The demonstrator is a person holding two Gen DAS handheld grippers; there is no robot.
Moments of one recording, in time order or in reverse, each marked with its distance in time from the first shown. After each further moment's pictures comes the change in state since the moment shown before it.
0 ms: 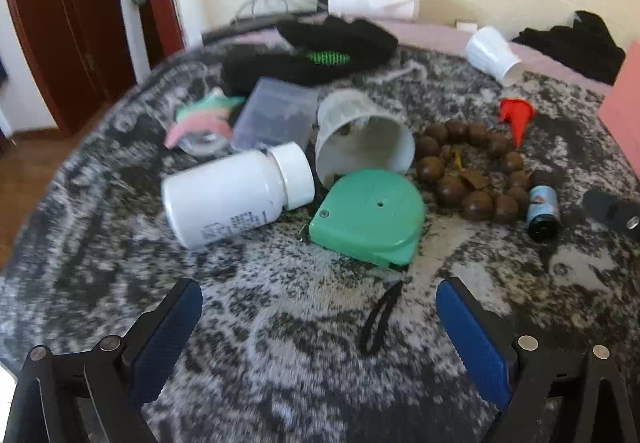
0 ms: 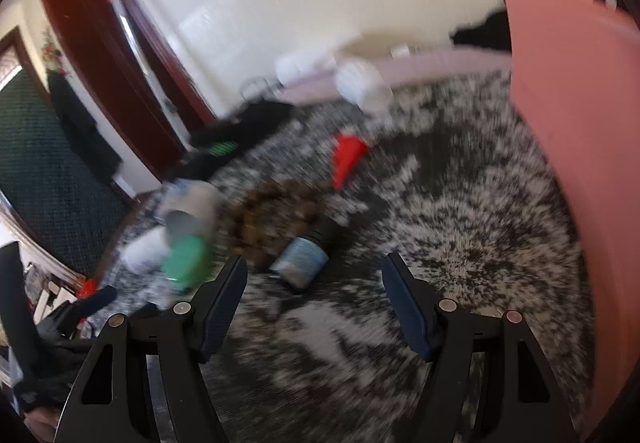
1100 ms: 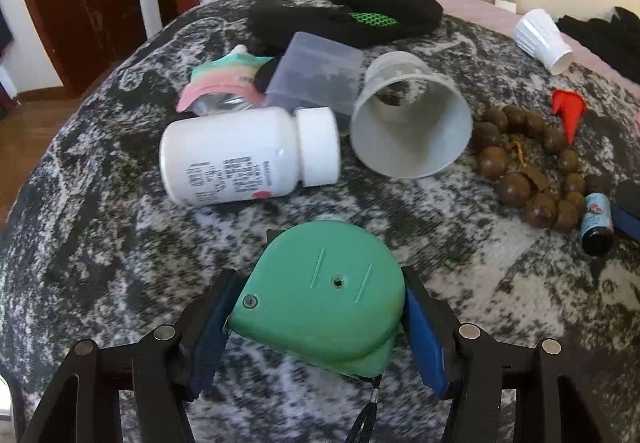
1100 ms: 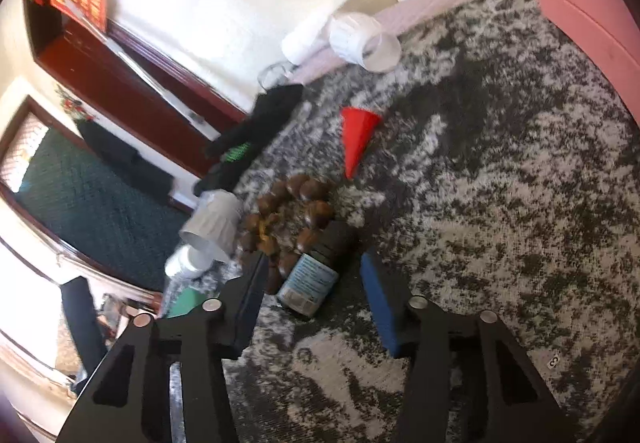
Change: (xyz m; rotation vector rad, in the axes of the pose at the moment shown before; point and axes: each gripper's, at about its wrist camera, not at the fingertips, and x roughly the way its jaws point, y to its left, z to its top) left arm 0.027 0.021 0.006 -0.060 0.097 0.043; right arm 0.036 -0.031 0.017 0.201 0.074 0.273
